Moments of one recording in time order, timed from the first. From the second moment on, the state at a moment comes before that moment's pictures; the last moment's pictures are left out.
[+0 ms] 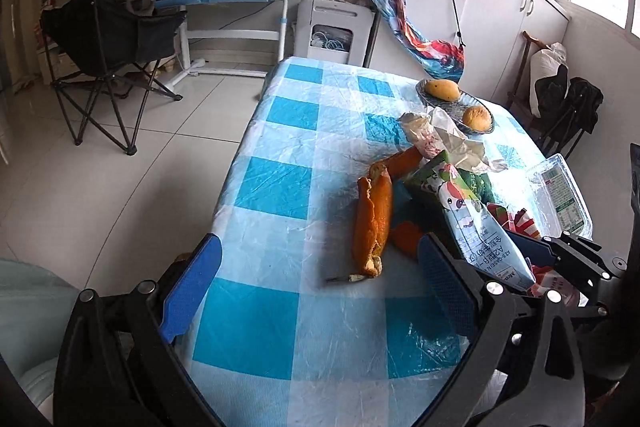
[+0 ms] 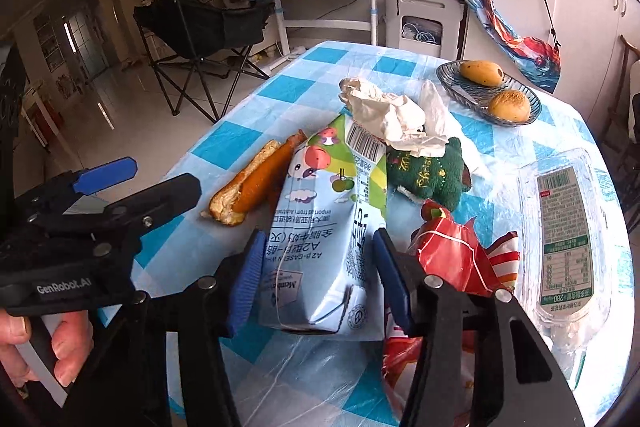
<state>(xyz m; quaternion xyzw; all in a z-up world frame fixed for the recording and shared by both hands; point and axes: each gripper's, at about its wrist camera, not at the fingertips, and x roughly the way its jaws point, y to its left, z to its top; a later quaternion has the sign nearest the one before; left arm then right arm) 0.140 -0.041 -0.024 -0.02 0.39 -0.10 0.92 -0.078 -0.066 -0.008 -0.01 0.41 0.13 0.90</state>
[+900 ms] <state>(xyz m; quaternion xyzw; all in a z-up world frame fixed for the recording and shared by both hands) 0.144 -0.033 -0.037 -0.07 0.41 -0.15 0.90 -0.078 -0.111 -0.005 0.24 0.39 0.20 0.87</state>
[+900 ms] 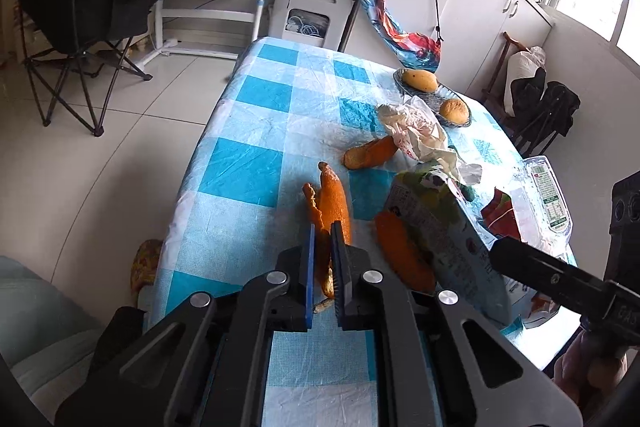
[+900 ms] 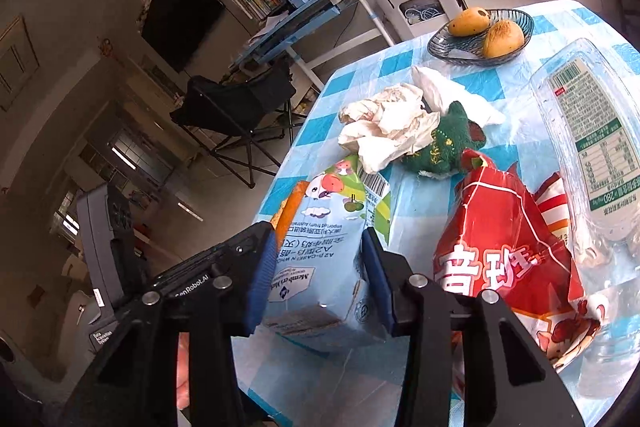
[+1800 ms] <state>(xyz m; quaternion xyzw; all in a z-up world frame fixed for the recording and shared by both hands) 0.138 -0.025 -0.039 -0.10 0.42 -0.17 0.88 -0.099 -0.106 0.016 0.24 0.34 0.21 0.88</state>
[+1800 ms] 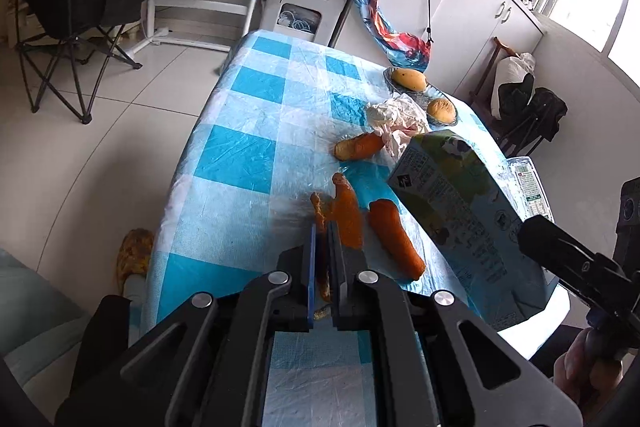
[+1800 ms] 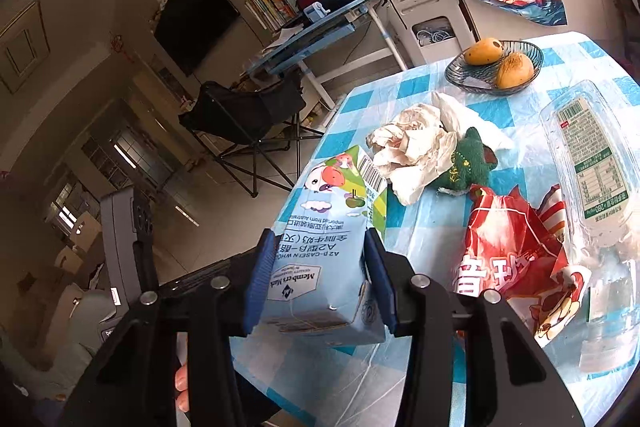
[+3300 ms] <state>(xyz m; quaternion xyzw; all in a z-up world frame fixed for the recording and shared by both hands) -0.046 0.008 -0.003 -0.12 0.38 -0.19 0.89 -0.262 -0.087 -0.051 0.24 0.47 0.20 0.82</state>
